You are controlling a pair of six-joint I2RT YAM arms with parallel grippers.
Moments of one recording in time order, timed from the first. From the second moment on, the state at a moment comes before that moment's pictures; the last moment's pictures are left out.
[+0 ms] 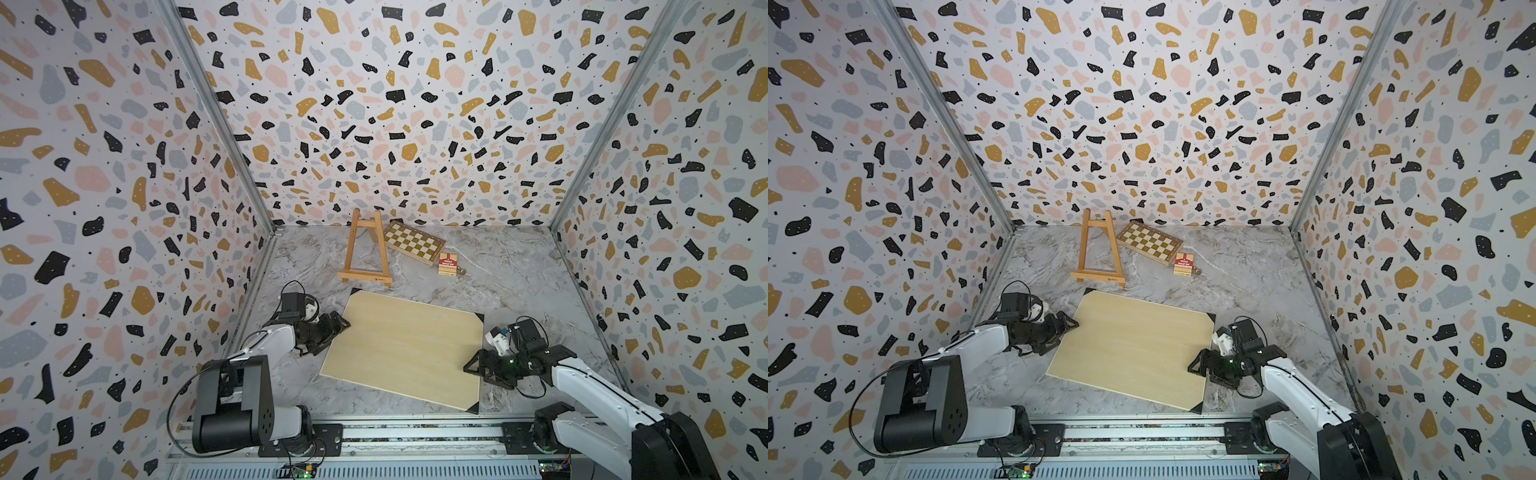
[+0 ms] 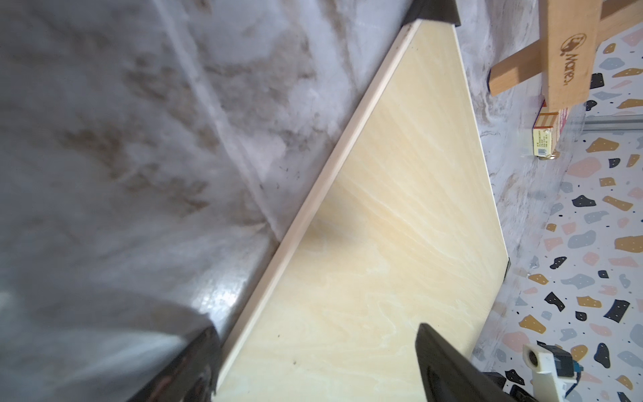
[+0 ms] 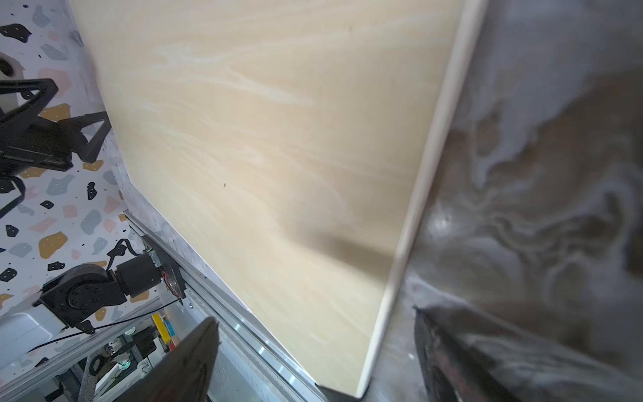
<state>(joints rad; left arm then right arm) 0.09 1.36 0.57 -0.38 0.57 -0.52 0.34 0.99 0.37 -0.57 -0.64 0.58</state>
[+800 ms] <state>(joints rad) 0.04 1.28 0.52 -0.39 0.55 -0.56 0.49 0.77 0.29 -0.75 -0.69 0.77</state>
